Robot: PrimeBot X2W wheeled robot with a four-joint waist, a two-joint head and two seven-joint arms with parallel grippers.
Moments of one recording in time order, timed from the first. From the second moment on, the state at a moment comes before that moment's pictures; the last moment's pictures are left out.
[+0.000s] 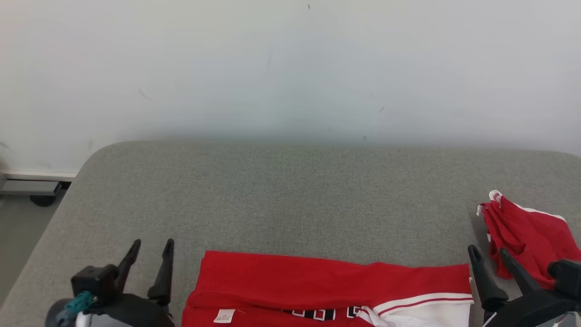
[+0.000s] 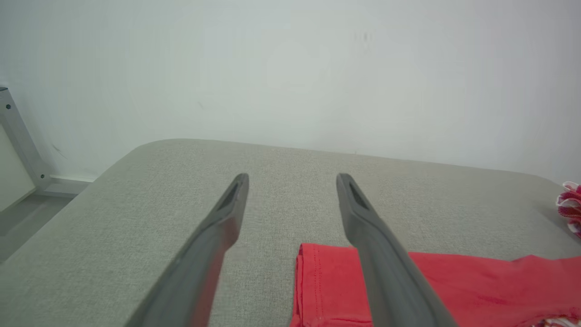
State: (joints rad) left arm -0.23 0.30 -0.49 0.41 -0.53 0.06 -0.25; right arm 0.15 -0.31 0.06 -0.10 0.65 -0.12 0.11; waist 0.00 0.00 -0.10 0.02
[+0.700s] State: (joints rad) left arm -0.10 0.31 -0.42 0.30 -0.58 0.11 -0.19; right arm 0.14 -0.23 -0.01 0.00 0.61 -0.12 -0.04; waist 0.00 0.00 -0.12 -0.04
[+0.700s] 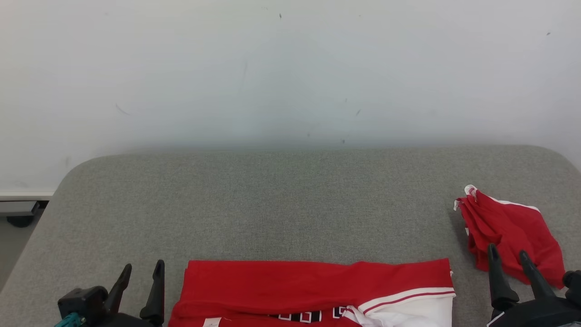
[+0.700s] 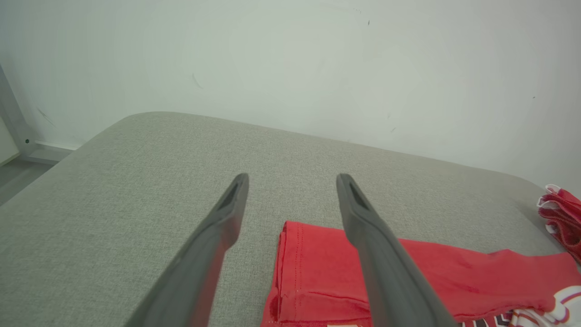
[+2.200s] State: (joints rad) left arm -0.09 0.30 -0.43 0.22 -0.55 0.12 -0.07; right arm 0.02 -0.30 0.17 0.35 0.54 -0.09 0.25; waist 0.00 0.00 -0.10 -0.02
